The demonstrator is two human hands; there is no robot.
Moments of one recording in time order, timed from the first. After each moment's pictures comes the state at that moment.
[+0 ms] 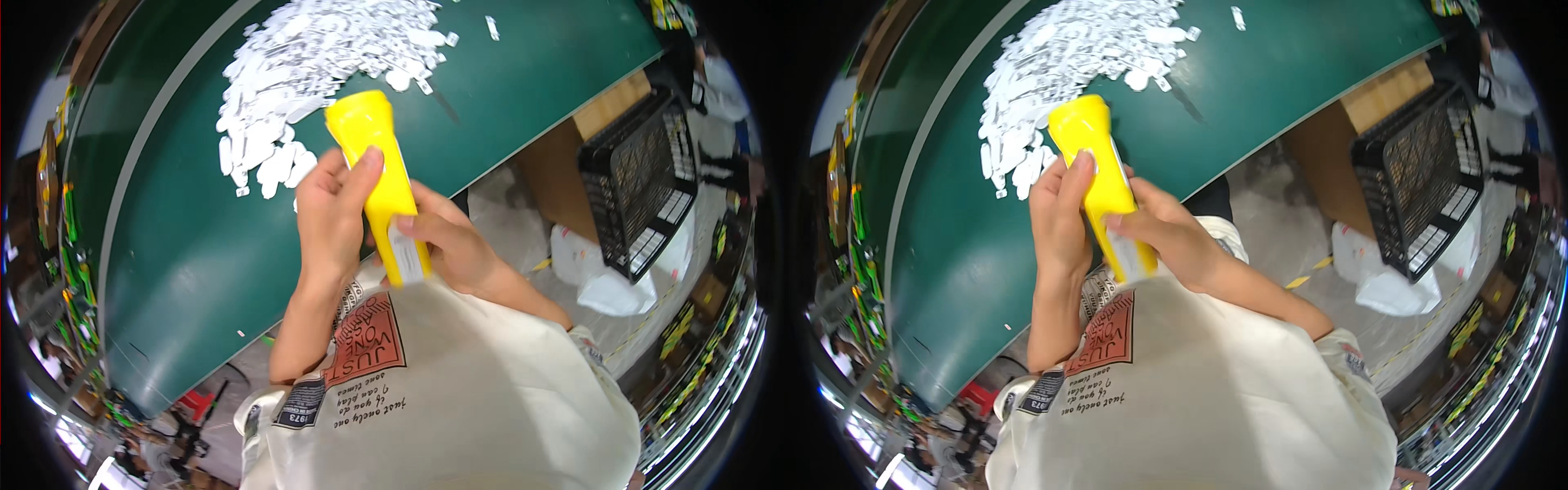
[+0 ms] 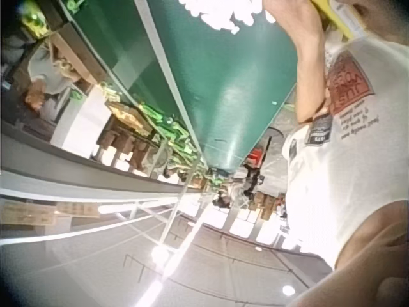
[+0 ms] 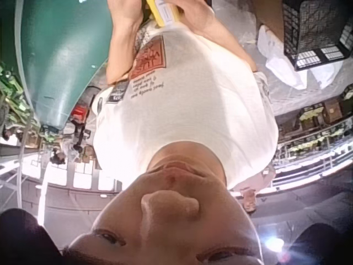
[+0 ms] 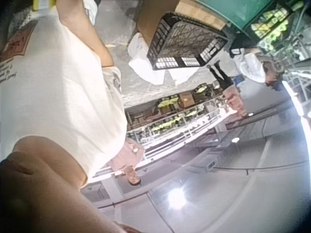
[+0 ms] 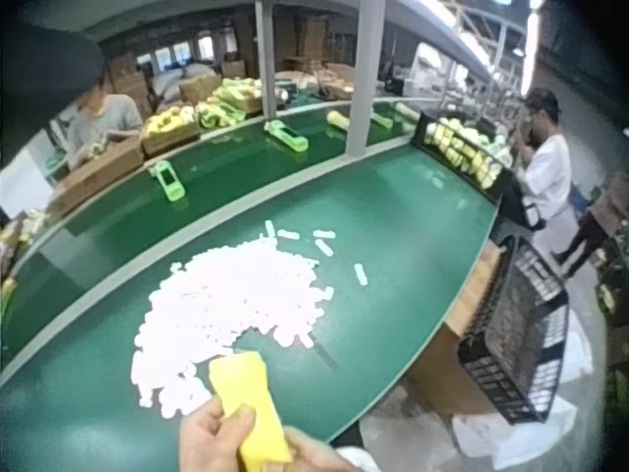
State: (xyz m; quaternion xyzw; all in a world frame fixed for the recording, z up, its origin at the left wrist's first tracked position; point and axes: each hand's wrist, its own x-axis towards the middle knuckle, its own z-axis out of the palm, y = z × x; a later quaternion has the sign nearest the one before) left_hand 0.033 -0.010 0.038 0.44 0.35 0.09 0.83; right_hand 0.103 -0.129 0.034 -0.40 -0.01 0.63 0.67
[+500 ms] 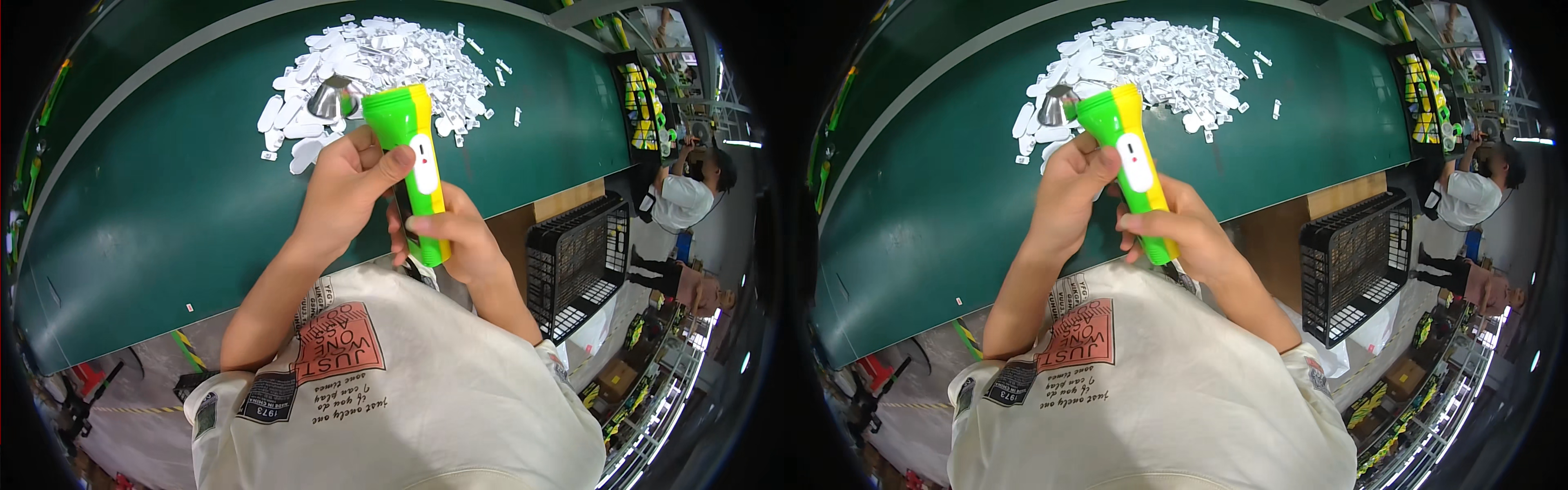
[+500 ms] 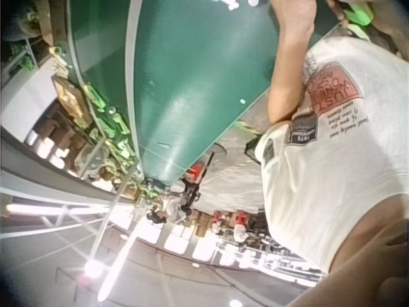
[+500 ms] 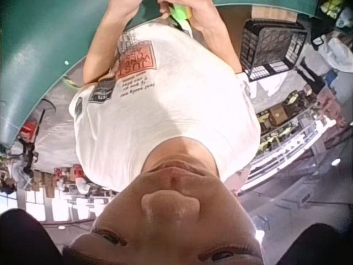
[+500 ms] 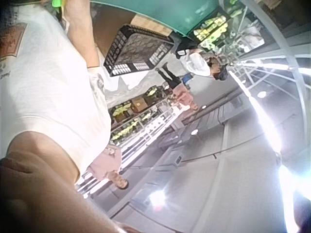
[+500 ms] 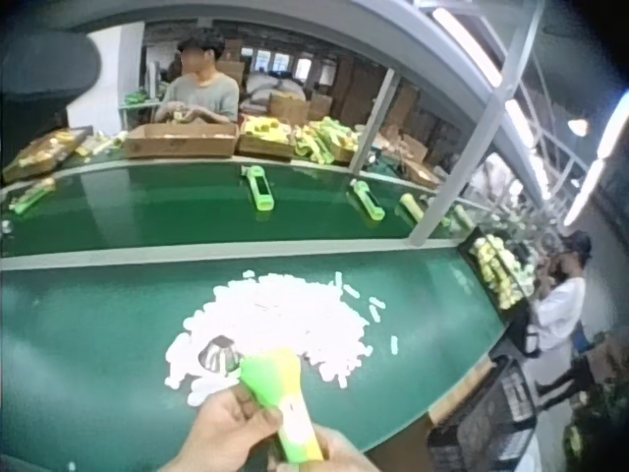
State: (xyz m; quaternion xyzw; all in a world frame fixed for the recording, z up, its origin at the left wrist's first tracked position) left_hand 0.004 0.031 0.041 0.43 0.20 0.22 0.85; right_hand 0.118 -0.086 0.068 -0.47 -0.14 0.66 0.56
